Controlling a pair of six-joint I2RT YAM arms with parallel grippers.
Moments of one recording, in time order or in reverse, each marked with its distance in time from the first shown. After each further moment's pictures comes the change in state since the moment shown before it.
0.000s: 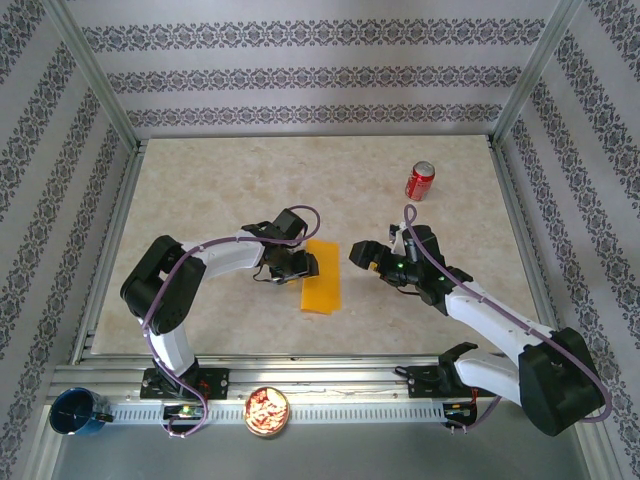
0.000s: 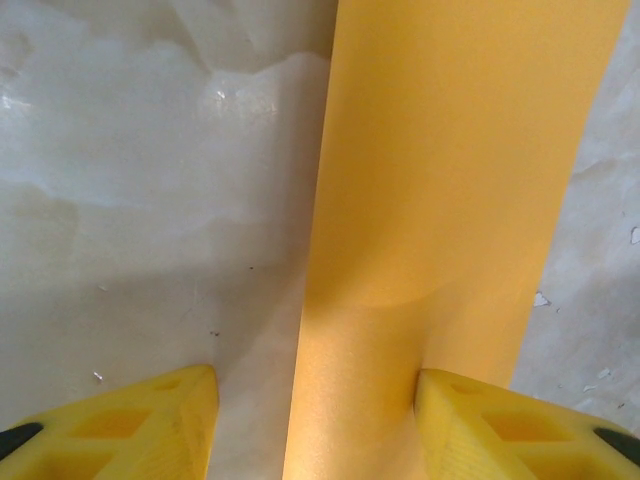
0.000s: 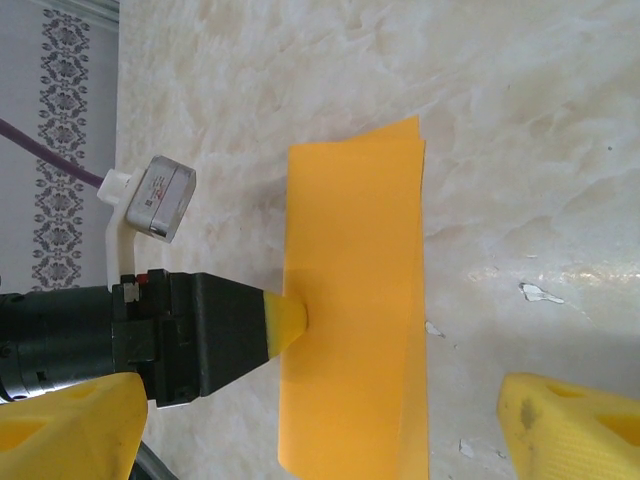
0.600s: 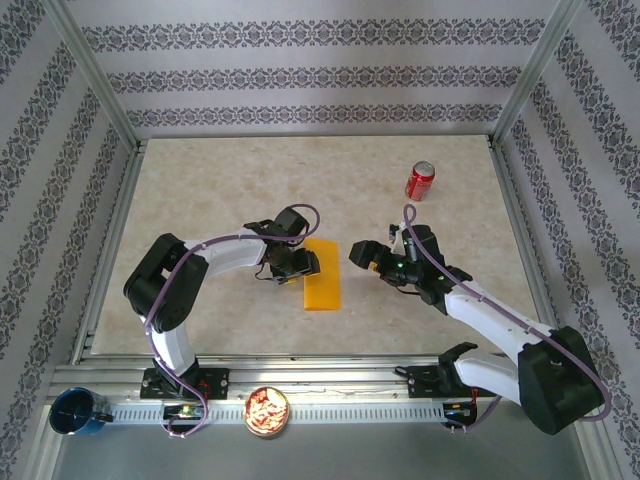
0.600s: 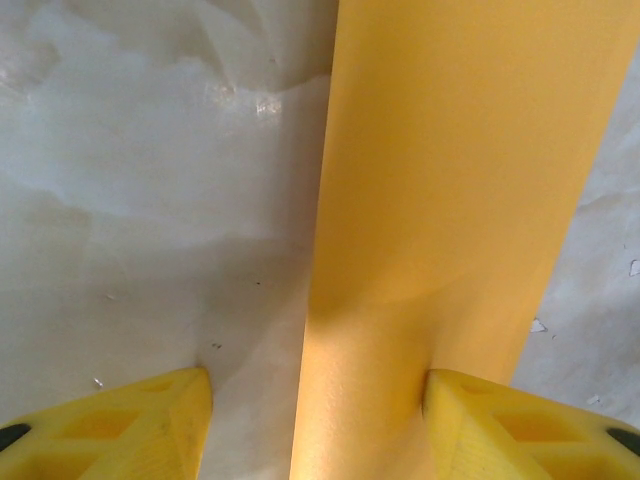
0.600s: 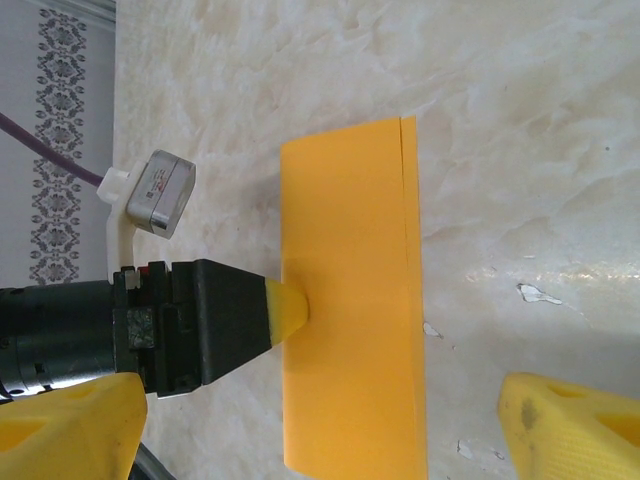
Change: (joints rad) left arm 0.000 0.024 0.030 -0.023 -0.013 -0.055; right arm 0.000 0.009 0.004 -0.001 0.001 0.000
